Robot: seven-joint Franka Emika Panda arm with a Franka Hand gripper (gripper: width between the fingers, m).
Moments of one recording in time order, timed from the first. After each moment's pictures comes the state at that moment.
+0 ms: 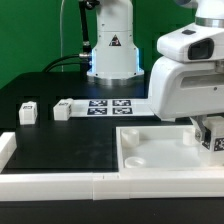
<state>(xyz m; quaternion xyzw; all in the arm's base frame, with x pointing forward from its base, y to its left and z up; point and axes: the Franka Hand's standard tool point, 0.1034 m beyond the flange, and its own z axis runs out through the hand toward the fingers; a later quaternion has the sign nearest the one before) 0.625 0.124 0.065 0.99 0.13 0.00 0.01</state>
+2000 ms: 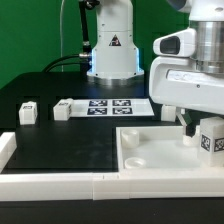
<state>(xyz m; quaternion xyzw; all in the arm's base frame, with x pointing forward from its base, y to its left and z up) 0.626 0.124 0.062 0.97 -0.26 0.02 -0.01</state>
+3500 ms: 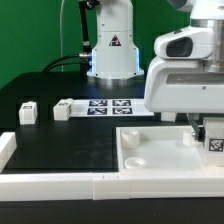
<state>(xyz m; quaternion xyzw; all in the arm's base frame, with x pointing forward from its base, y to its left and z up) 0.629 0.120 0.063 0.99 -0.15 0.02 -0.01</state>
